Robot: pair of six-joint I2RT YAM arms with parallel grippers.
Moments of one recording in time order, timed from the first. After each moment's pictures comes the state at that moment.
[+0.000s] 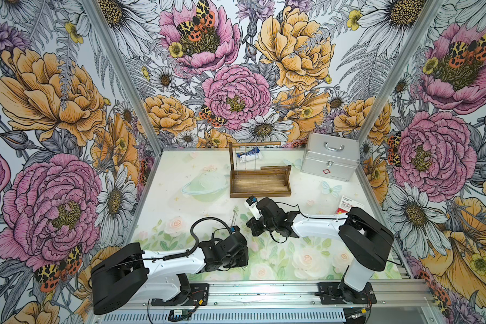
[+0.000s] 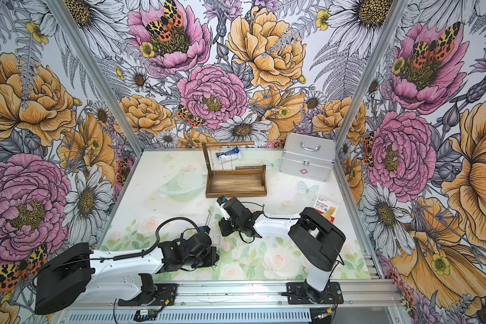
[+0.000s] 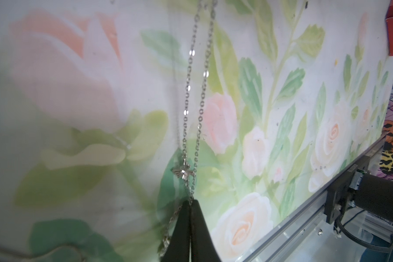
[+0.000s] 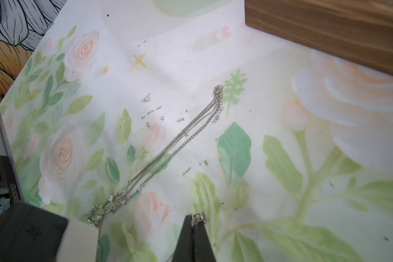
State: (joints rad) left arm -1.08 1.20 0.39 -0.22 0.04 -1.09; right arm 0.88 1.75 0.92 0.01 -0.19 0.36
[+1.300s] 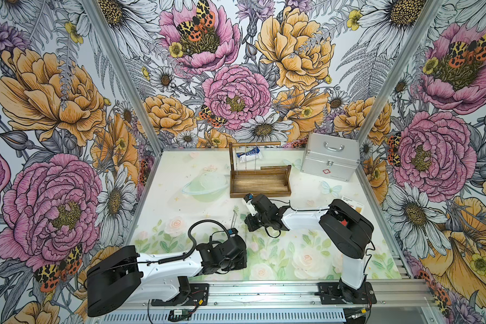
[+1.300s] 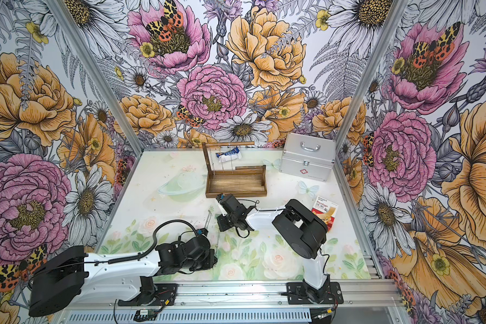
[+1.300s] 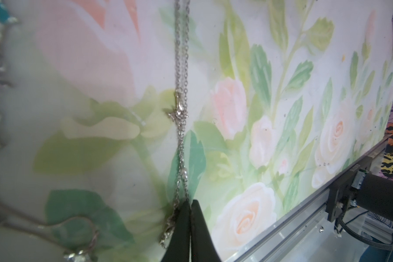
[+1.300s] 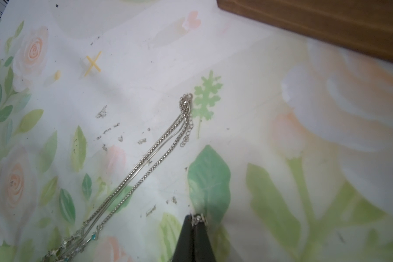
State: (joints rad) left arm -1.10 1.16 0.37 -0.24 0.02 -1.14; right arm 0.84 1.92 1.04 -0.01 -0.19 0.37
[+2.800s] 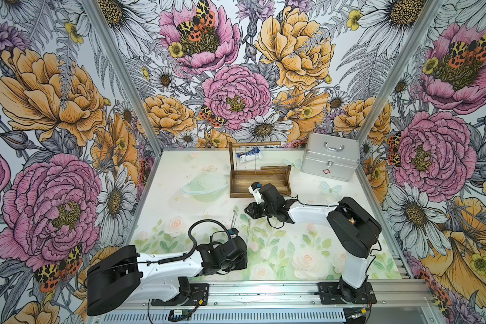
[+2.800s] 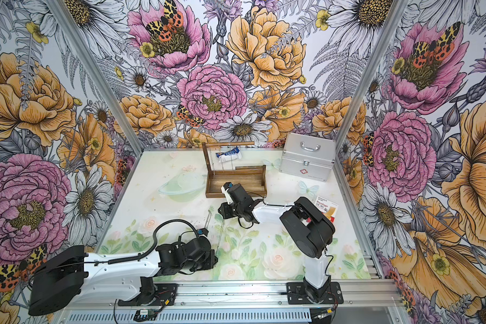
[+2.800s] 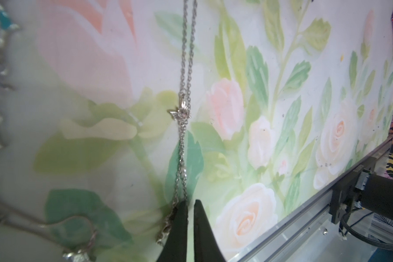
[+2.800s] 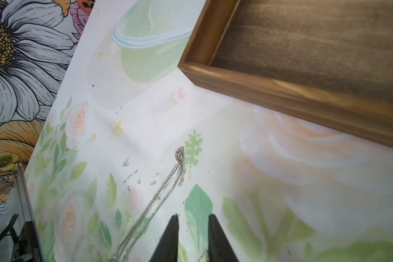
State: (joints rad) left arm -1.13 1.16 0.37 -0.25 -0.02 -1.14; right arm 0.75 1.85 1.05 0.06 -0.29 0.49
